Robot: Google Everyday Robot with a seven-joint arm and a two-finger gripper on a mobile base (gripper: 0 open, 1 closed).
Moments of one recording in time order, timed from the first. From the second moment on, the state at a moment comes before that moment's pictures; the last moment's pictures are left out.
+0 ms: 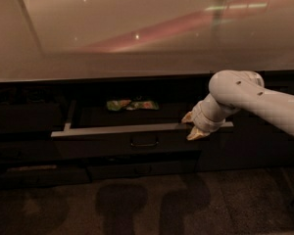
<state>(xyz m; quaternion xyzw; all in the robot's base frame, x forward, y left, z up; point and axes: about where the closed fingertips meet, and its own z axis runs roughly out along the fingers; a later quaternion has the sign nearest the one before) 0.583 -0.167 0.646 -0.79 0.60 0.00 0.17</state>
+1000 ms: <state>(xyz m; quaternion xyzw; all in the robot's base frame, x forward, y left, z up) 0.569 -0.168 0.643 -0.79 0.59 0.01 0.18</state>
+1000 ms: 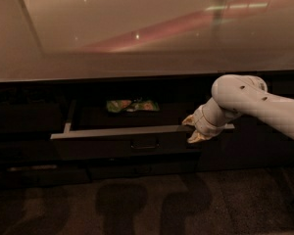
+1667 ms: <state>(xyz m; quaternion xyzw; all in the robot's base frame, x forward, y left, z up) 0.554 -0.169 0.638 -0.79 0.58 0.01 0.18</state>
